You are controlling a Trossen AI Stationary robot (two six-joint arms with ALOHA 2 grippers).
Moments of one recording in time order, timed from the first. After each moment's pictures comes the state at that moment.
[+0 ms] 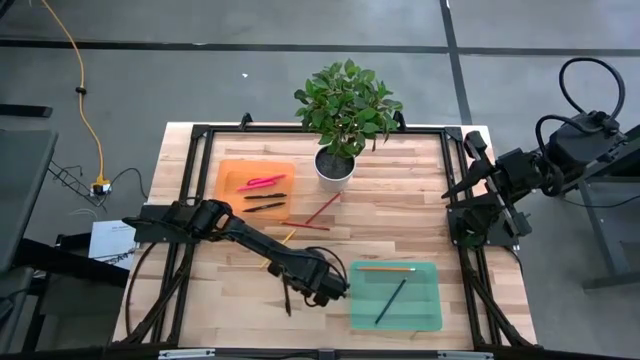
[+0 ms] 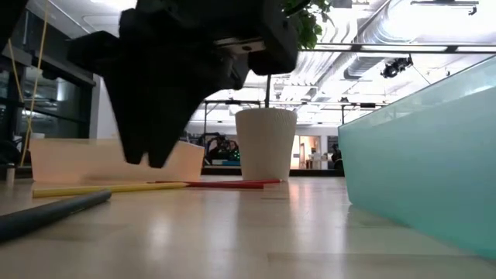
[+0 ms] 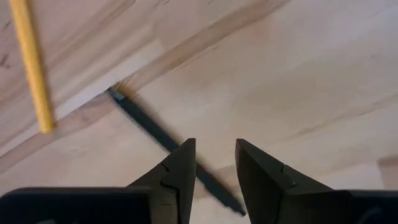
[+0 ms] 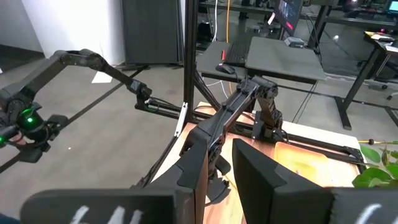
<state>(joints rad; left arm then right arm) -0.30 2.28 1.89 -1.27 0.09 -1.44 0.56 1.21 2.07 -1.12 0.23 0.00</state>
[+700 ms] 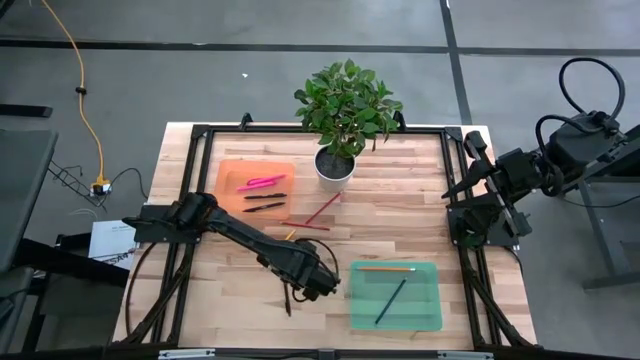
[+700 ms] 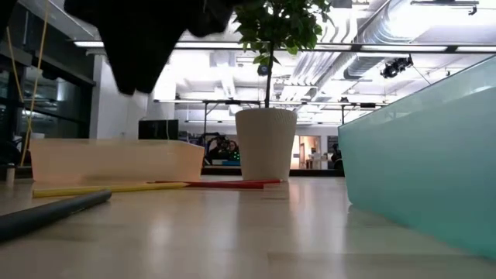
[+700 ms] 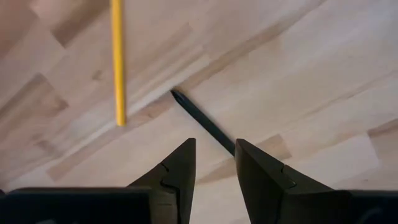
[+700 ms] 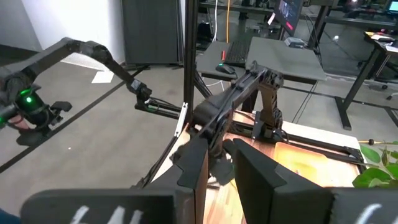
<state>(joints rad) -0.31 2.13 1.89 -1.41 -0.01 -1.40 0.56 1.21 2.07 -1.12 0.23 0.00</state>
